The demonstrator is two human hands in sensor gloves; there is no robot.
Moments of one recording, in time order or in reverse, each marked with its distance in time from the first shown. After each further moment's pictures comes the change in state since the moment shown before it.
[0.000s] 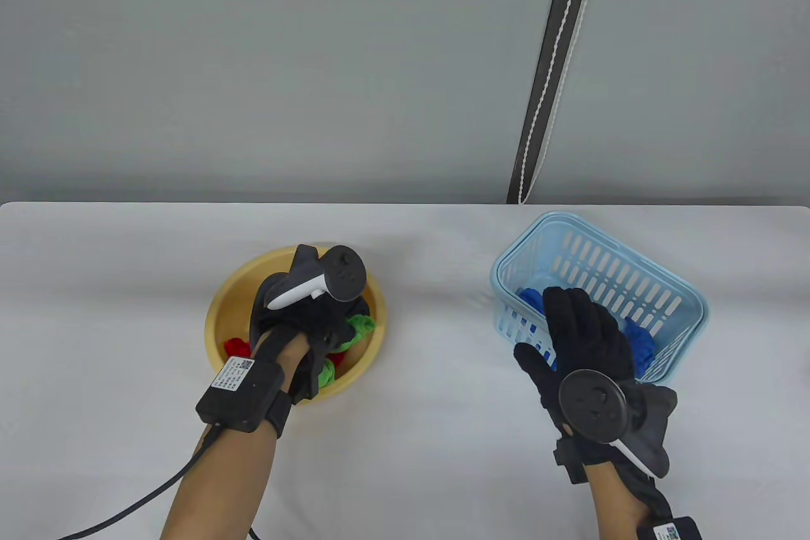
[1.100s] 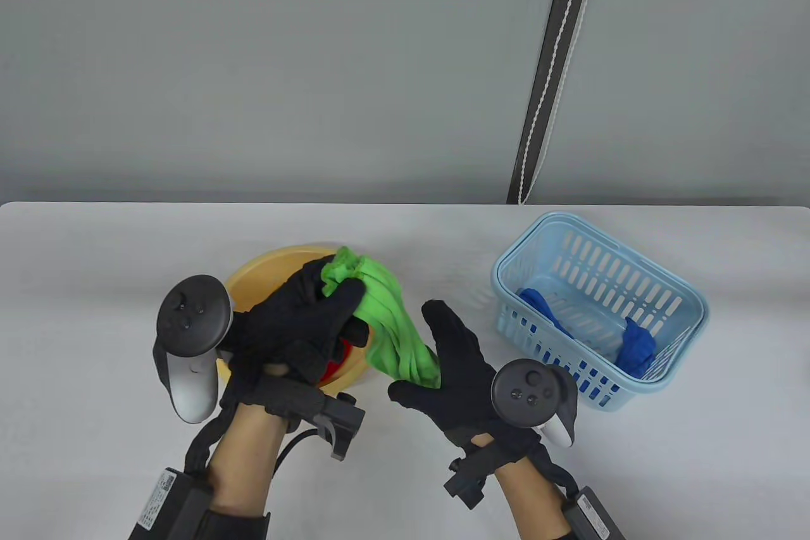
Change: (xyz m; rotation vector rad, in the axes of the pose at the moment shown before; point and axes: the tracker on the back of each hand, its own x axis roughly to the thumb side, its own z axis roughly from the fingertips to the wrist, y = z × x) left_hand 0.043 0.048 0.170 0.451 -0.233 1.192; right_hand 0.077 0.073 -0.011 0.330 -0.240 -0.811
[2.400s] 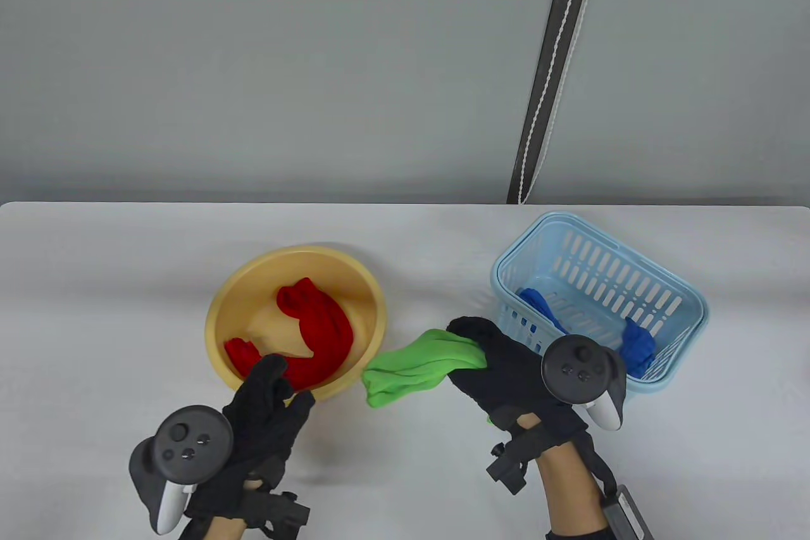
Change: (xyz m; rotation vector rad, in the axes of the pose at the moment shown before) left_hand -0.106 0.010 0.068 0.093 -0.136 -0.608; right_hand -0.009 -0.053 0.006 -0.014 0.083 0.058
